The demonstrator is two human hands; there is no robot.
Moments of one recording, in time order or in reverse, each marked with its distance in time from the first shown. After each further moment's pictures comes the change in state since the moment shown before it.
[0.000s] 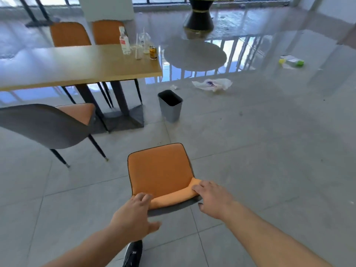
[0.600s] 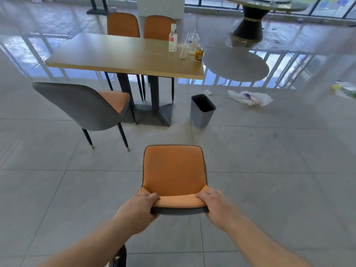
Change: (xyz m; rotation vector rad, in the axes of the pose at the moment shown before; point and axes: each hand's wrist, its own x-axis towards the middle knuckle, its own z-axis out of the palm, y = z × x) left_hand 0.035 -0.072 0.009 -0.177 0.116 -0.119; right_hand 0.088 -0.037 -0.002 0.064 0.018 -0.177
